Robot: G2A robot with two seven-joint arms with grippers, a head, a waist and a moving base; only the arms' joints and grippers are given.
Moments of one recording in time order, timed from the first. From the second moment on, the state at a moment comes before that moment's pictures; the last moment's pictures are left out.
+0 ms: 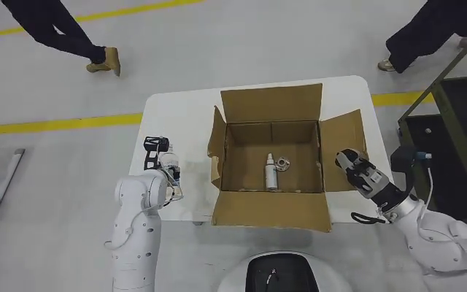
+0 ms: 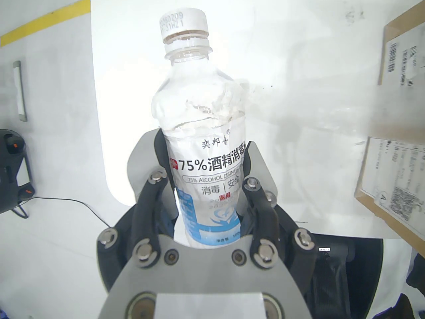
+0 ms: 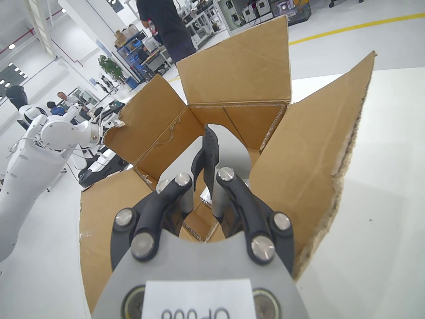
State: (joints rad) left arm 0.98 -1.32 -1.49 -1.57 1.49 -0.08 -1.20; right arm -1.59 -1.14 1.60 -1.95 -0.58 -0.41 0.22
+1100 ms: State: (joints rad) left arm 0.91 -1.33 -1.38 -1.36 1.50 -0.11 -1.18; right arm -1.58 -1.14 1.60 -1.96 -0.59 -0.38 0.22
